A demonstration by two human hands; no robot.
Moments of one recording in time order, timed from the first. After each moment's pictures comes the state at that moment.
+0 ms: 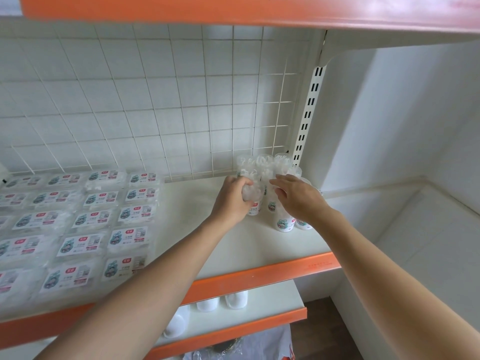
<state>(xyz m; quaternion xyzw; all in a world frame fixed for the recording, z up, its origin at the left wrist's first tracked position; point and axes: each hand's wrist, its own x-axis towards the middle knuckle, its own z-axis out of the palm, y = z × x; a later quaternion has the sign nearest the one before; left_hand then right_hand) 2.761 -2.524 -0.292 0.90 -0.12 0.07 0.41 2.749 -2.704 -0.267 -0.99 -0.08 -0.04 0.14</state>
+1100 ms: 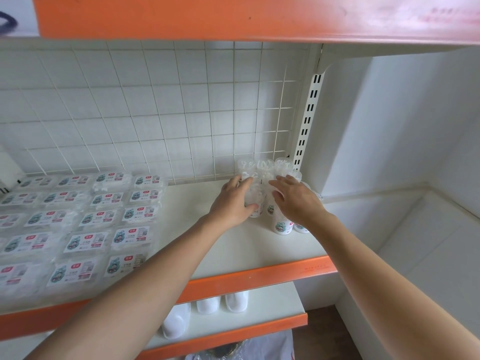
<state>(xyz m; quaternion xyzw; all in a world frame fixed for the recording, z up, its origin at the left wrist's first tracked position) 2.759 -2.523 -0.283 0.95 -0.16 0.04 0.27 2.749 -2.705 -0.268 -0.99 -0.08 -0.04 0.14</state>
